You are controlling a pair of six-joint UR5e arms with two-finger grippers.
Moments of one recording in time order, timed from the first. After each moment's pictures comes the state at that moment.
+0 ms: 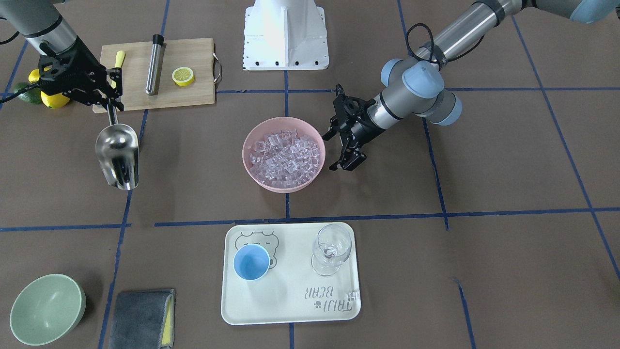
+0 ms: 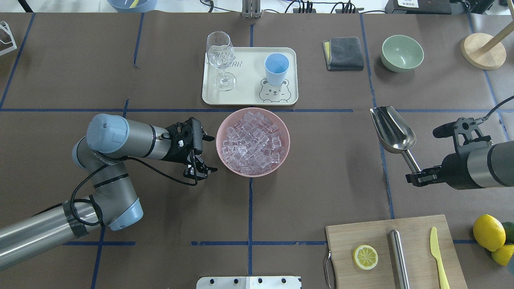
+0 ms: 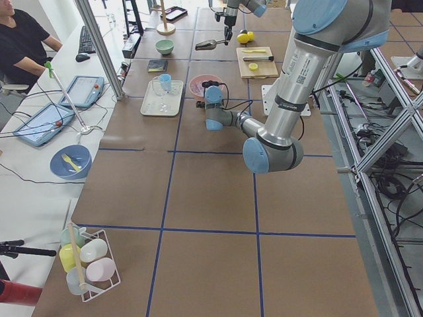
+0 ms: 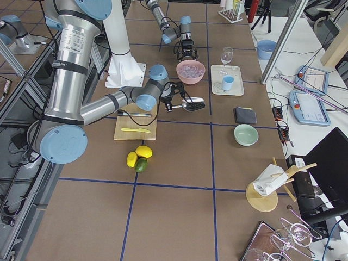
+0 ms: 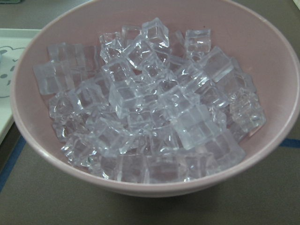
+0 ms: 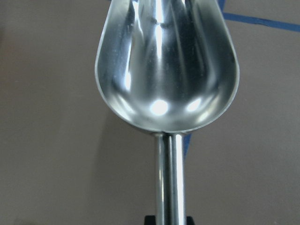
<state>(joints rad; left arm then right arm) -0.55 -2.06 -1.40 -2.70 -1.98 0.01 0.65 -1.79 2.16 -1.01 1.96 0.85</state>
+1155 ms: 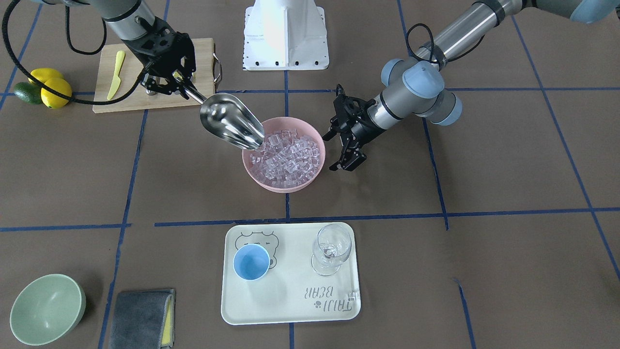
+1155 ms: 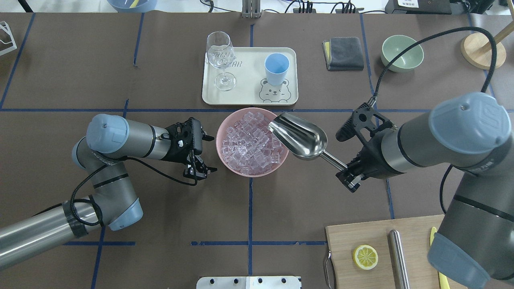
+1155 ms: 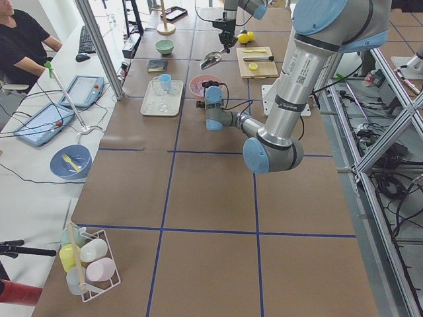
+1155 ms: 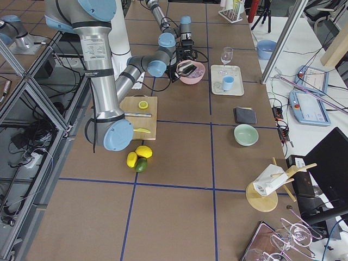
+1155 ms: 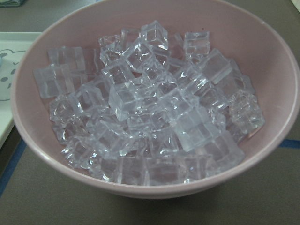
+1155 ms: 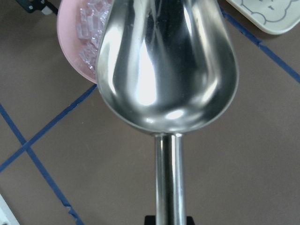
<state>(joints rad) -0.55 -2.05 -1.39 -2.70 -1.98 0.02 0.58 -1.30 2.19 -1.56 2.00 0.38</state>
